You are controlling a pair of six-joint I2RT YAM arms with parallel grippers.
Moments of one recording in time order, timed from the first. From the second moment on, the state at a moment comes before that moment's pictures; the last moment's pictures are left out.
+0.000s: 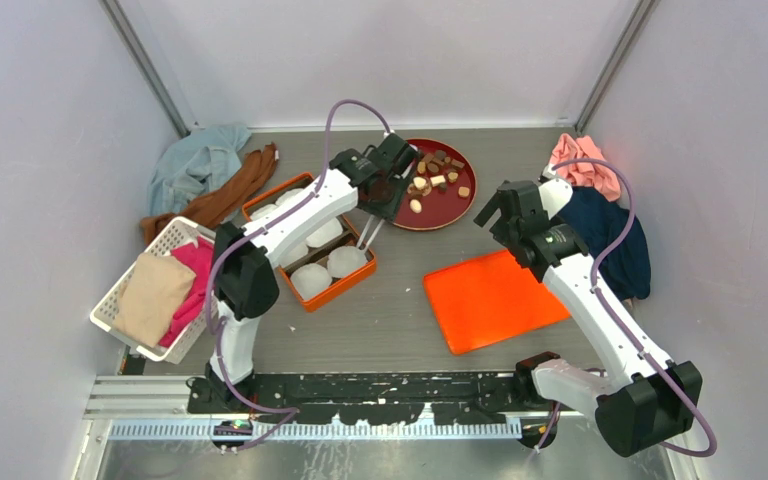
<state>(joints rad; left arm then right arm) -0.77 2.03 1.98 -0.99 -0.24 -0.27 0.33 1.08 0.99 -0.68 0.46 0.82</state>
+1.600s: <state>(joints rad) -0.99 1.84 1.28 -0.48 -0.27 -0.47 0.32 1.11 0.95 -0.66 0.42 0.83</state>
